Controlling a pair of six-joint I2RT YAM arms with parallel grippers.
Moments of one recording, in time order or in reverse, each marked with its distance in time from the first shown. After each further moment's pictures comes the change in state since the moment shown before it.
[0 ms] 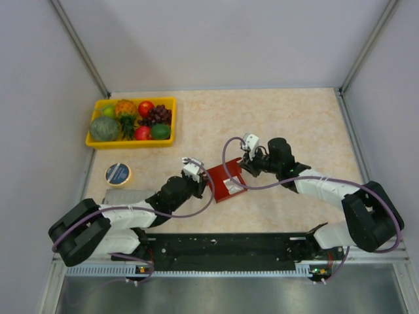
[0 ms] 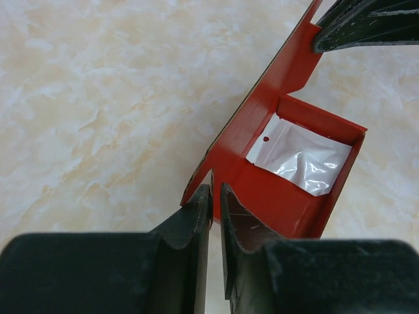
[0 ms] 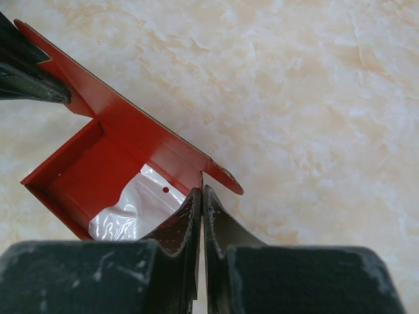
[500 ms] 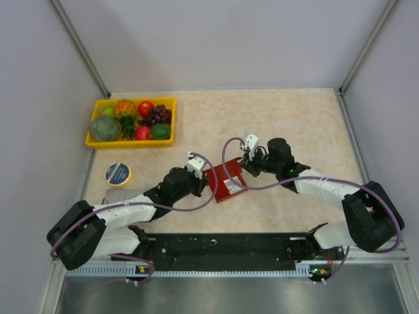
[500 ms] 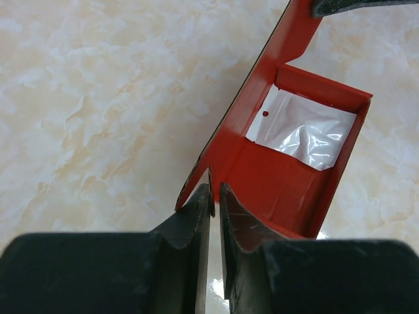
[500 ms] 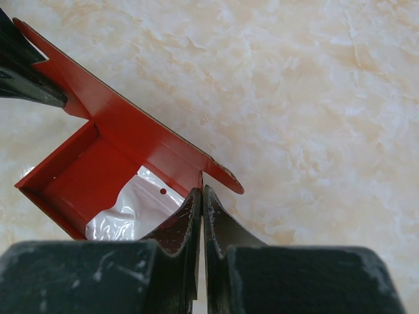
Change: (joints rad) left arm 0.057 -0.024 0.118 -0.282 0.141 0.052; right arm 0.008 -0.002 0.000 -0.001 0.026 -0.006
